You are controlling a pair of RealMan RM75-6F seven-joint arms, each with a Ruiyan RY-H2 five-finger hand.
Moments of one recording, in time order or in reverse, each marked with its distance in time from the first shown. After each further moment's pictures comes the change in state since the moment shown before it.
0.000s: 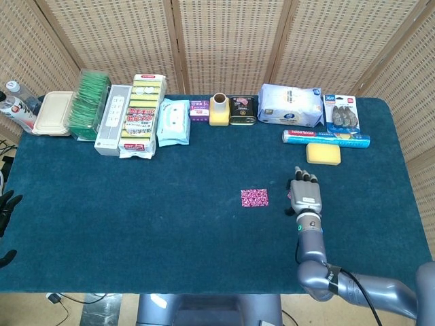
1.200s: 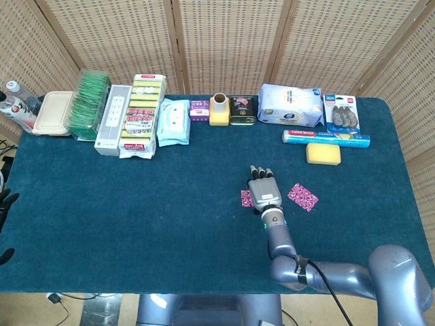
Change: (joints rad) left arm -0.007 0.006 -0.009 0.004 -0.025 -0.012 -0.014; right arm 0.186 -0.165 -0.058 0.211 -0.030 -0.149 -0.036
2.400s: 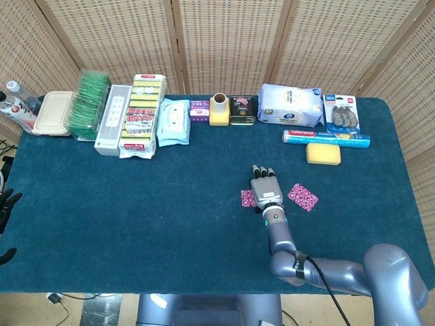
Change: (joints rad) left arm -0.010 -0.005 -0.003 -0.007 -0.021 -0.021 0.020; right arm 0.018 -0.017 -0.023 0.076 0.023 -0.047 0.036
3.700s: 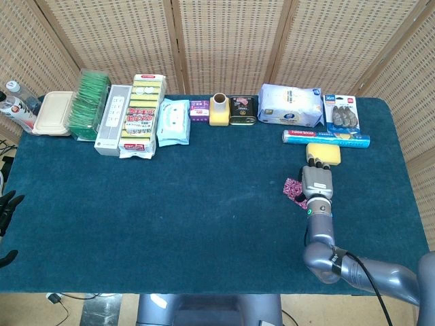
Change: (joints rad) left arm 0.006 0.008 0.015 0.004 0.039 0.010 -0.022; right arm -0.113 0.256 0.056 -0.162 0.158 0.133 0.082
